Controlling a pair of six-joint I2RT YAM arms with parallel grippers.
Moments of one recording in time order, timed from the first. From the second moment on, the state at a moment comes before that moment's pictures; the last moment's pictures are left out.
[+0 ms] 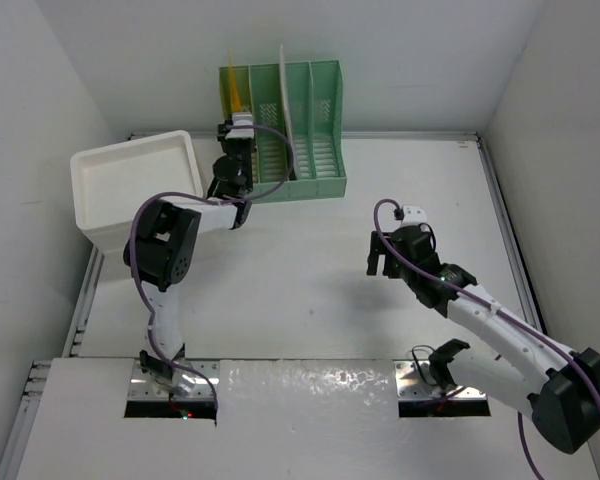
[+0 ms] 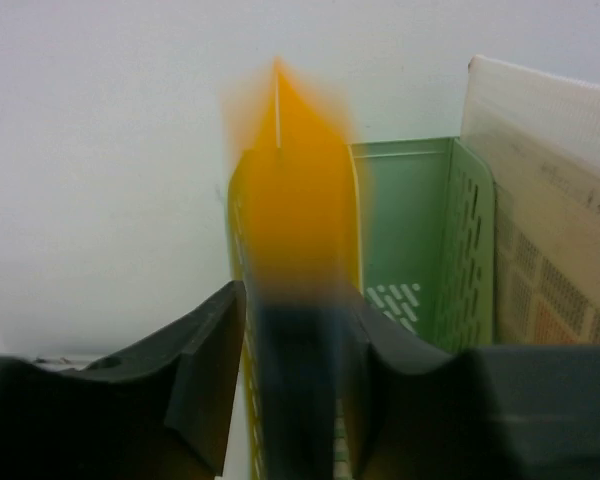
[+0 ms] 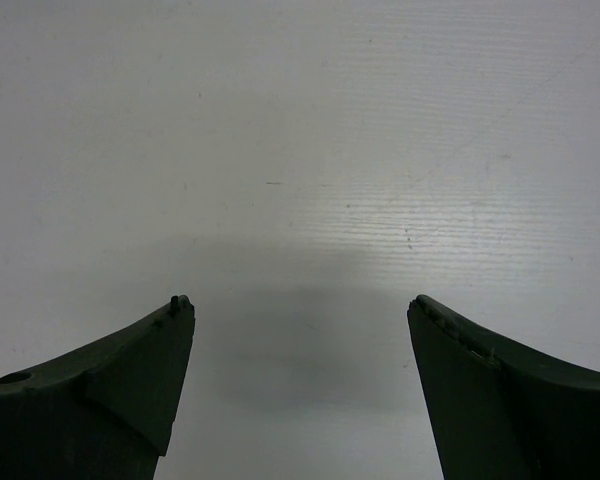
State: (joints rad) left arm -0.35 2.02 1.20 1.27 -0.43 0.27; right arm 0.54 0.97 0.56 -0.31 0.32 0.40
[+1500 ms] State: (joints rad) left arm -0.35 0.65 0.35 -0.58 -0.11 0.52; right arm 0.54 0.60 0.30 -0.46 0.37 0.38
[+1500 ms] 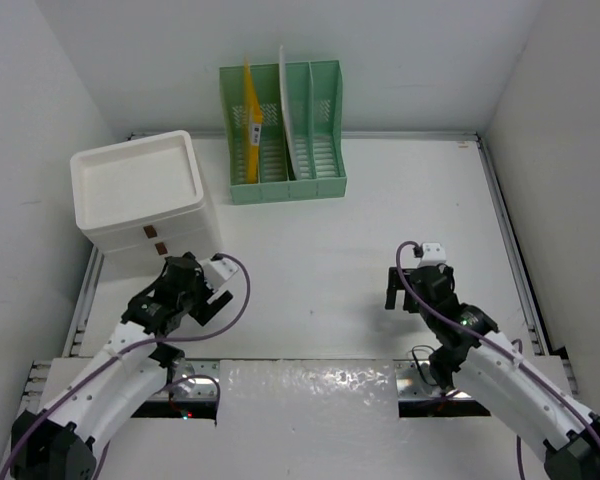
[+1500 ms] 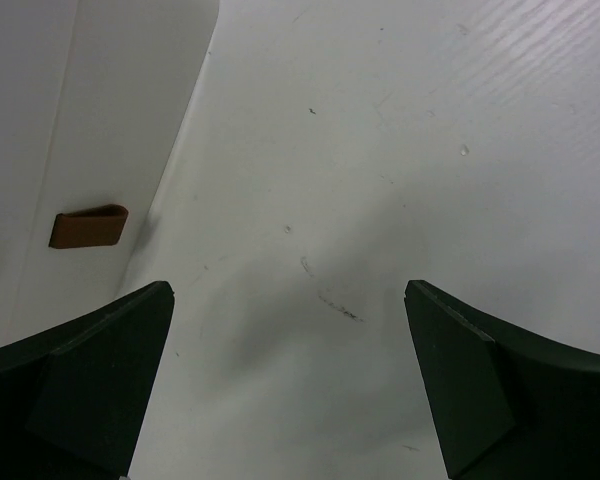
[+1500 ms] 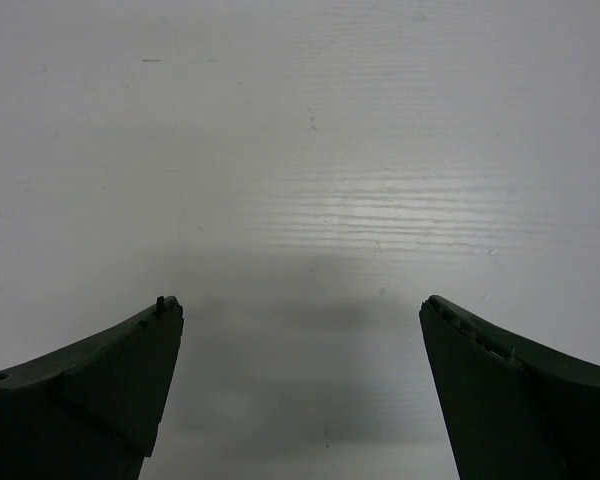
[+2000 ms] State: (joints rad) left arm -0.35 0.74 0.31 -0.31 -0.11 0.49; right arm 0.54 0.39 0.21 -0.47 0.44 0.36
